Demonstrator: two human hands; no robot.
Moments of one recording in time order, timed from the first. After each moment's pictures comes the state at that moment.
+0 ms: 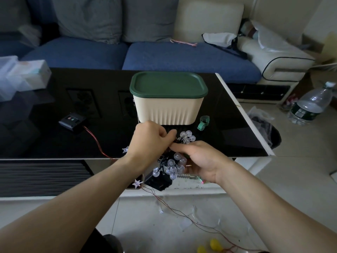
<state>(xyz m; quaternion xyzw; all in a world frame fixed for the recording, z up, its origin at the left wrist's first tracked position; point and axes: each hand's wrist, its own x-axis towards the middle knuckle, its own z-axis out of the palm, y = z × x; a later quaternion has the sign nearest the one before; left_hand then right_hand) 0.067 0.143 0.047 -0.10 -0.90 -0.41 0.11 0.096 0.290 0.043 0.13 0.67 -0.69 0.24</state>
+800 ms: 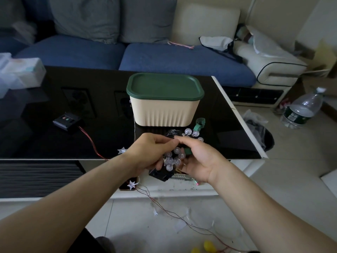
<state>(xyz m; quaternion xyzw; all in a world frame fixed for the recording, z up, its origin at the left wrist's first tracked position) 0.073 0.145 0.043 -0.03 -0.77 -0.60 -0.21 0.087 0.292 0.037 0.24 0.54 -0.78 0.20</state>
